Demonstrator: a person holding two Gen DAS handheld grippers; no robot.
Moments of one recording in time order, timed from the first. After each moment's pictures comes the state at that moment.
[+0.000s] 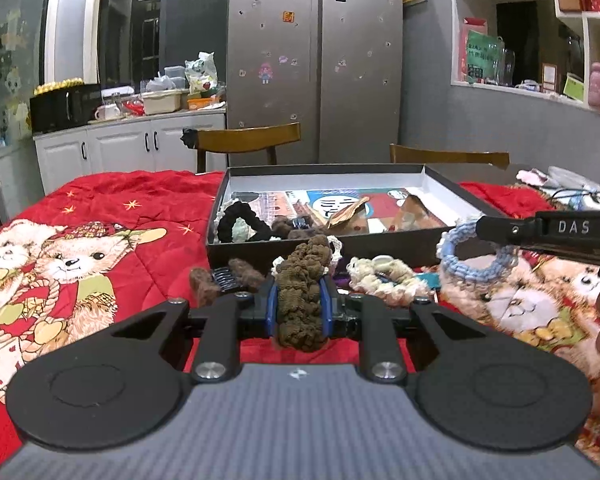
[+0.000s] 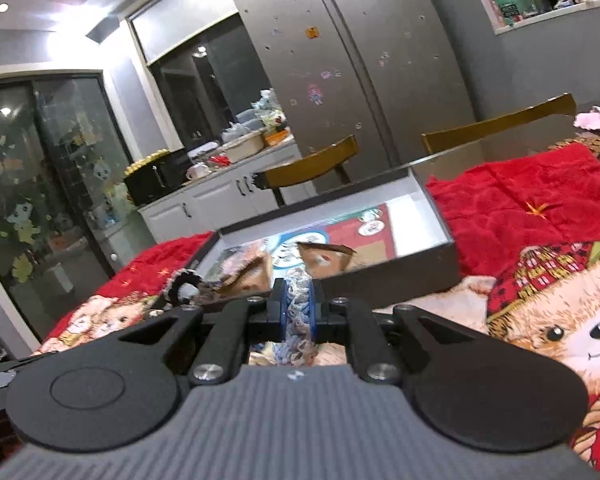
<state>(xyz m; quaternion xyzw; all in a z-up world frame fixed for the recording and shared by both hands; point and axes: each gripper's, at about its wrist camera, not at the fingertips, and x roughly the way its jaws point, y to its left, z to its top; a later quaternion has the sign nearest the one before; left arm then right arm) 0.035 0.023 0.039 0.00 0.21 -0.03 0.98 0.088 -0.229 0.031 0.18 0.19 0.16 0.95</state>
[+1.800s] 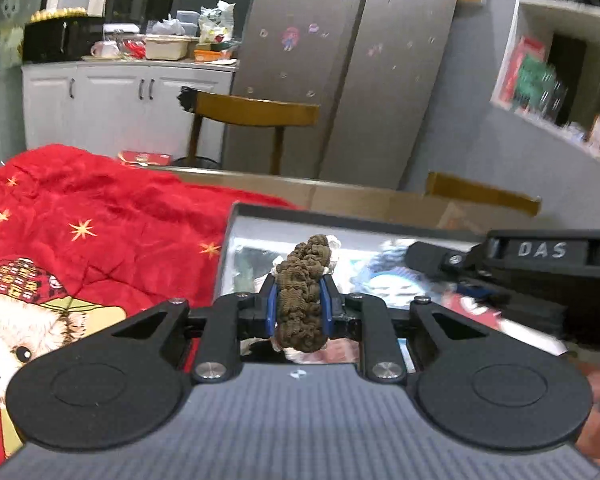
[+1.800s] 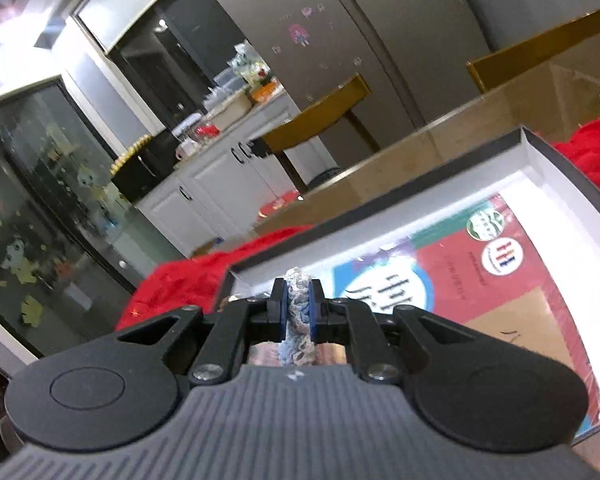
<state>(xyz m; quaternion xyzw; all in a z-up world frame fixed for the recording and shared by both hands) 0.245 0.082 0.056 -0.08 0.27 -0.03 0.96 0.274 -0.155 0.031 0.26 0.30 0.16 0.90</state>
